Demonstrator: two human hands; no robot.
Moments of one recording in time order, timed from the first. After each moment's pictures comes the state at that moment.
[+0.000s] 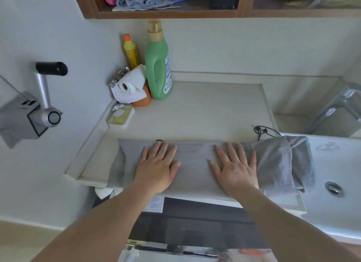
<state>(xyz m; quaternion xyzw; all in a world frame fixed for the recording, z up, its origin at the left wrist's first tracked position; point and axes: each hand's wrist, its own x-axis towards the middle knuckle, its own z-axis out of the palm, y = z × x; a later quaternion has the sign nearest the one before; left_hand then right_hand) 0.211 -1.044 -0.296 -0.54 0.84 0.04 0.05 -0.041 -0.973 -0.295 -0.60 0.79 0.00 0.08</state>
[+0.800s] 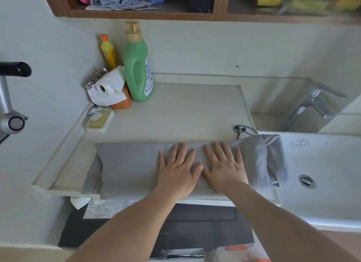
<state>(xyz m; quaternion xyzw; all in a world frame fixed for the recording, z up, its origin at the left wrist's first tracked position) 0.100 -1.013 -0.296 -0.52 0.85 0.12 0.03 -0.067 -0.970 -0.293 -0.62 0.78 0.03 0.06</state>
